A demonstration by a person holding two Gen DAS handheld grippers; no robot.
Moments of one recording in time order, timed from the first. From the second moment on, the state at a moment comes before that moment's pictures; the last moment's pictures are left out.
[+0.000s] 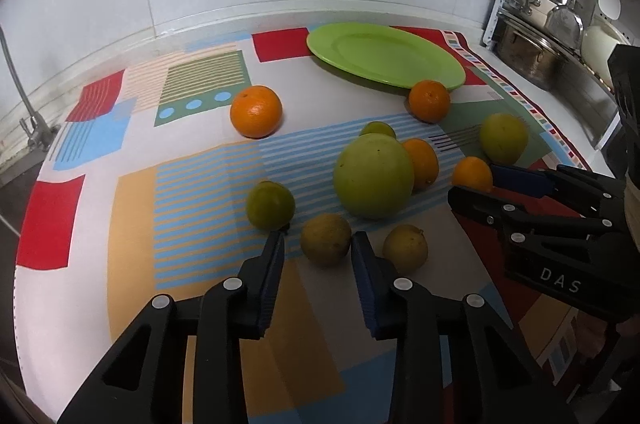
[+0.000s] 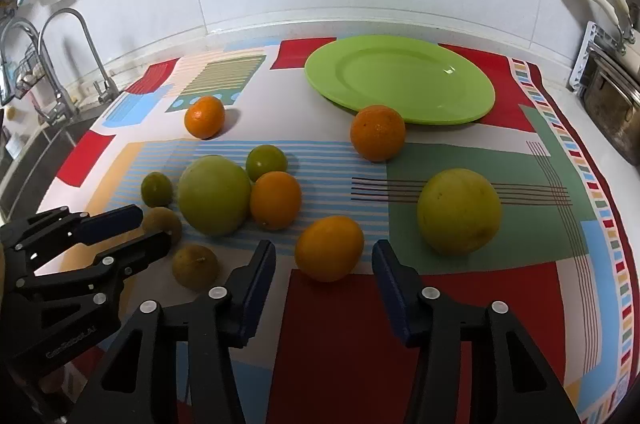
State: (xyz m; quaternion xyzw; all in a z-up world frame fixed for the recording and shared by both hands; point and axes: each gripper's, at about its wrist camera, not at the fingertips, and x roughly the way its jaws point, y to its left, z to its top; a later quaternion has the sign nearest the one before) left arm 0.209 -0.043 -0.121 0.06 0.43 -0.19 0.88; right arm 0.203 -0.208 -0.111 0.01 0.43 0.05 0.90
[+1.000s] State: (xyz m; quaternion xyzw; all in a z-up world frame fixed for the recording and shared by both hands) left arm 0.215 -0.059 -0.064 0.06 0.36 -0.22 0.90; right arm 0.194 -0.217 -0.065 0.03 0.37 0.06 0.92
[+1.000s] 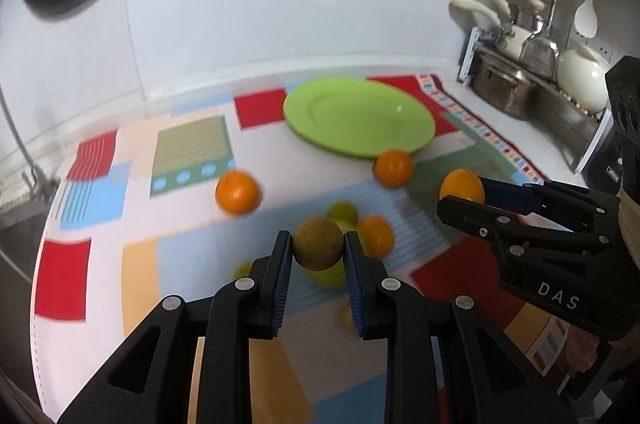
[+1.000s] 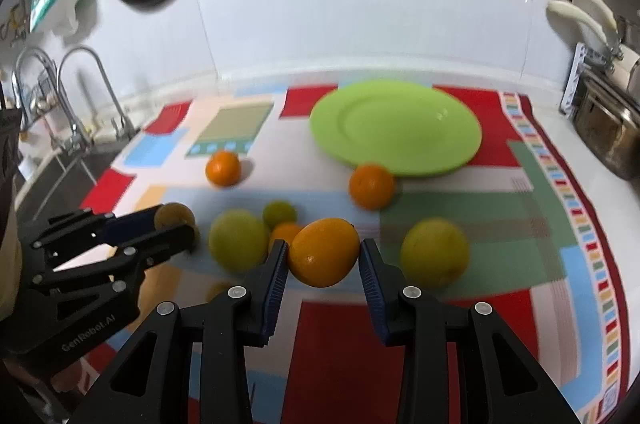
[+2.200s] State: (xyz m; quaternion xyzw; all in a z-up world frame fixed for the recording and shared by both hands) left arm 0.406 -0.167 -0.084 0.11 0.41 -0.27 0.86; right arm 0.367 -0.307 -0.072 0.03 0.40 0.05 0.91
